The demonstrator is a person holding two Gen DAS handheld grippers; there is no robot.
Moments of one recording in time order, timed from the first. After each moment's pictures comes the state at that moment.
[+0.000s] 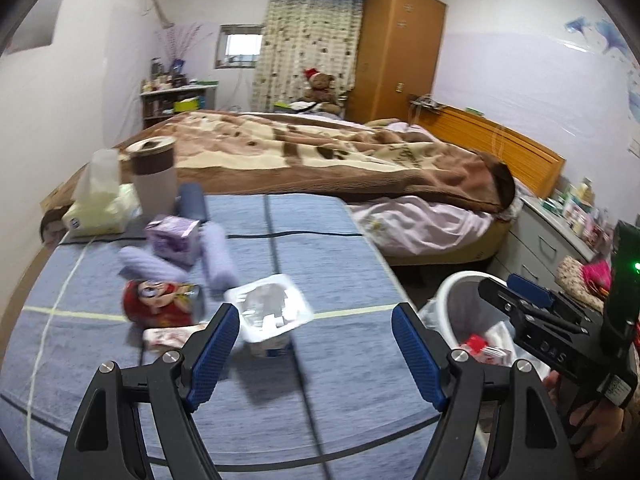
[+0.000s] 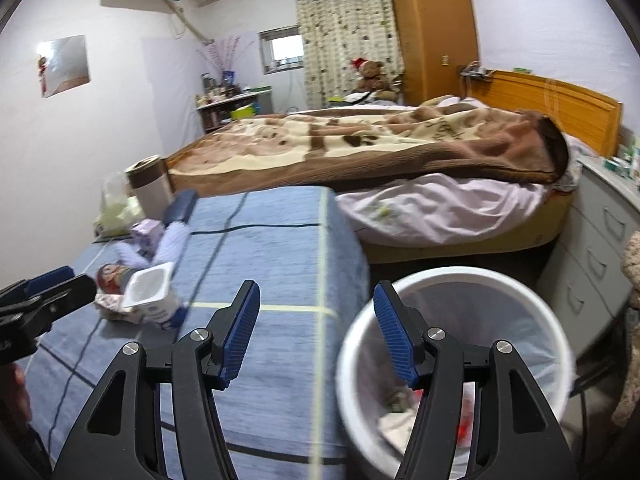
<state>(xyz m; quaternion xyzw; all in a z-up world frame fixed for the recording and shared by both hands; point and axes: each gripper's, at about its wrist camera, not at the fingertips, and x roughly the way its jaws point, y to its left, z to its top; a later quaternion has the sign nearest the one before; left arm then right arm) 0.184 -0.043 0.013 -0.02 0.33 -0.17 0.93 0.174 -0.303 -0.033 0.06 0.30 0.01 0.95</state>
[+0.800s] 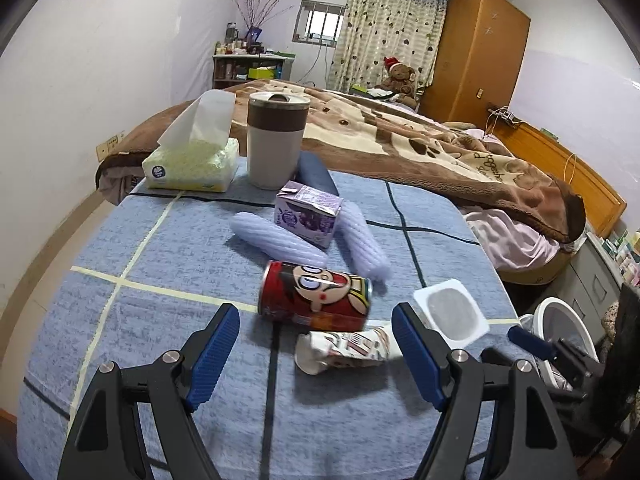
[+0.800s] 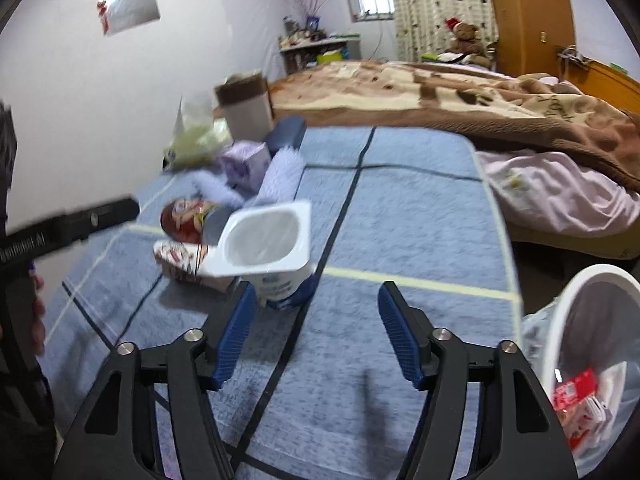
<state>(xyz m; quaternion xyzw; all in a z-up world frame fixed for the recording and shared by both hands) 0.242 0.074 -0.023 -0.07 0.37 -0.07 0.92 0.214 -0.206 -0.080 0.03 0.38 0.15 0.91</state>
